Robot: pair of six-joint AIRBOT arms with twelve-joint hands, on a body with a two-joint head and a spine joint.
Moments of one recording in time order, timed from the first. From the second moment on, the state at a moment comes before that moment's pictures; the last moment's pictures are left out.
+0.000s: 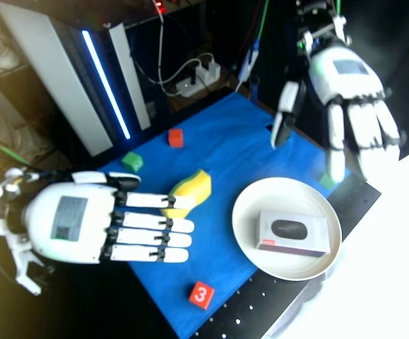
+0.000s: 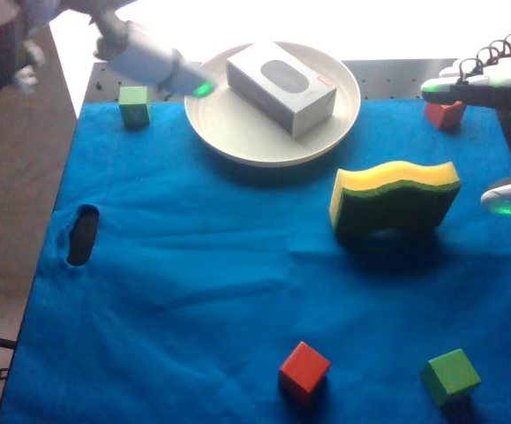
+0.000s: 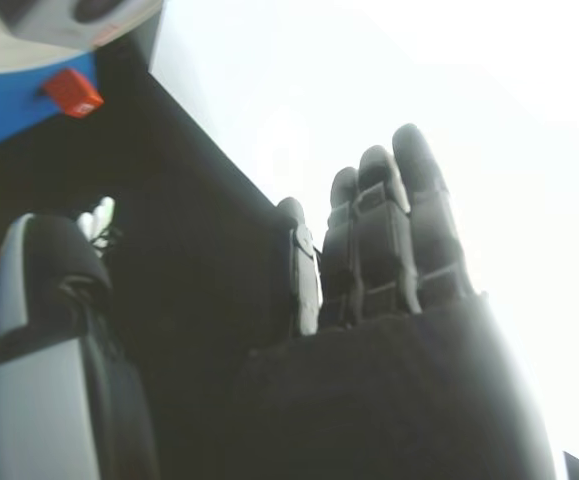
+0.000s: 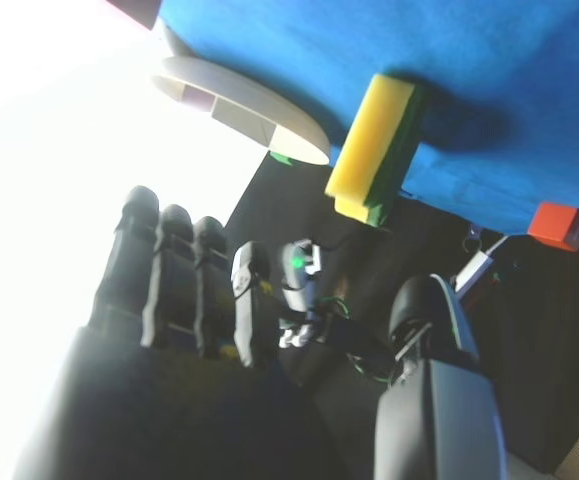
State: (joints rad) left arm 0.36 -1.08 1.33 0.27 -0.32 1.00; right arm -0.90 -0.92 1.35 -0.38 0.87 -0.21
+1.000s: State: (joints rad) left arm 0.67 -0.75 1.01 0.12 -0.60 1.01; right arm -0.77 -1.04 1.39 -0.48 0.82 -0.21
